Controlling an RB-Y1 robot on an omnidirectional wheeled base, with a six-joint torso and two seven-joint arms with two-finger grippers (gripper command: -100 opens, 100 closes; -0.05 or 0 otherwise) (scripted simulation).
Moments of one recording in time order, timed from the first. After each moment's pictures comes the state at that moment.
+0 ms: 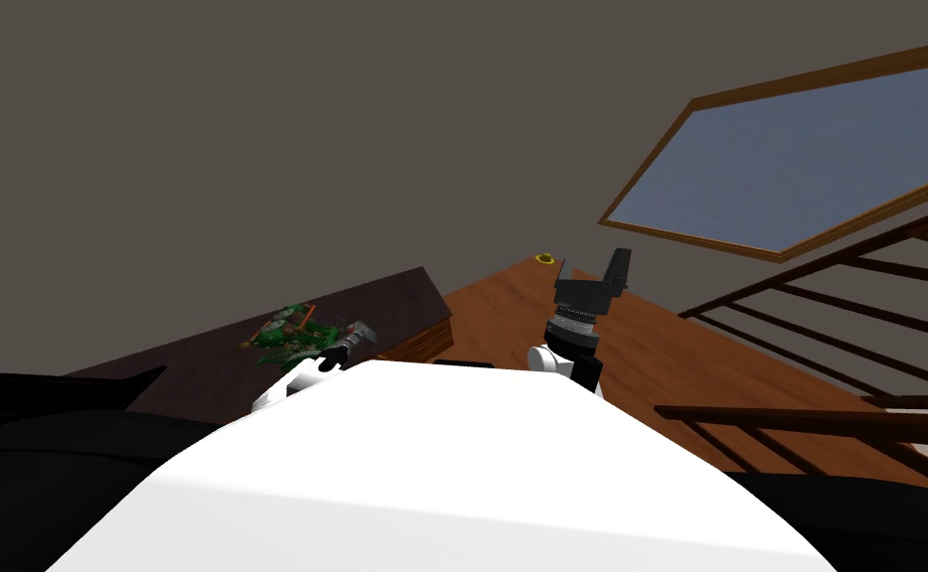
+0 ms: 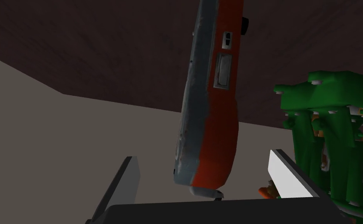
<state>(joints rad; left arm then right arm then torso) 0.50 0.64 0.06 -1.55 -0.23 0.33 -0.22 0.50 0.03 0.06 -2.33 -0.06 -0.56 0.00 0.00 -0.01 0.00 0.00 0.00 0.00</state>
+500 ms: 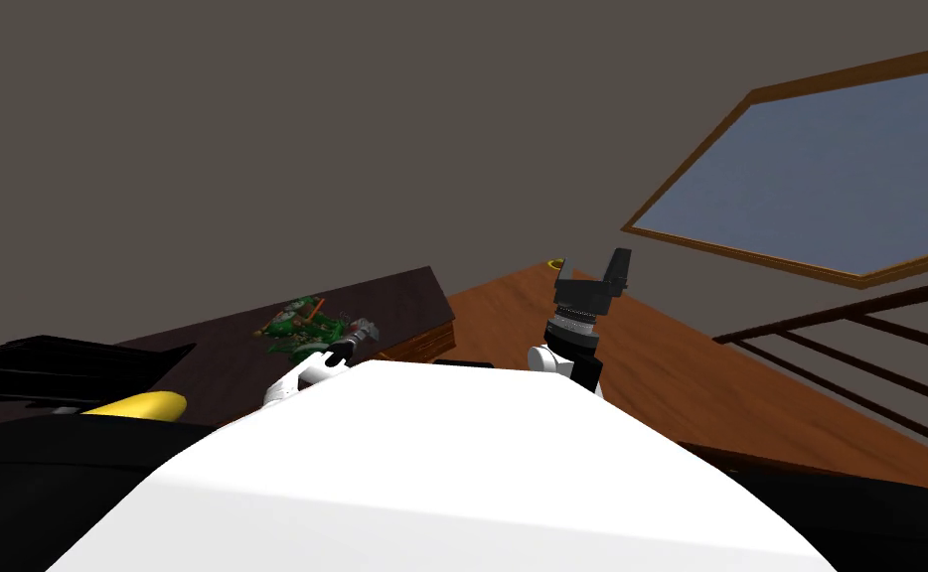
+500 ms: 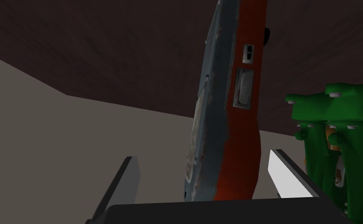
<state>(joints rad) 0.41 0.68 -0.02 -1.42 -0.23 0.23 -0.20 0.50 0.03 0.06 -2.33 -0.06 -0.56 0.00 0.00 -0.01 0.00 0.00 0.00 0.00</state>
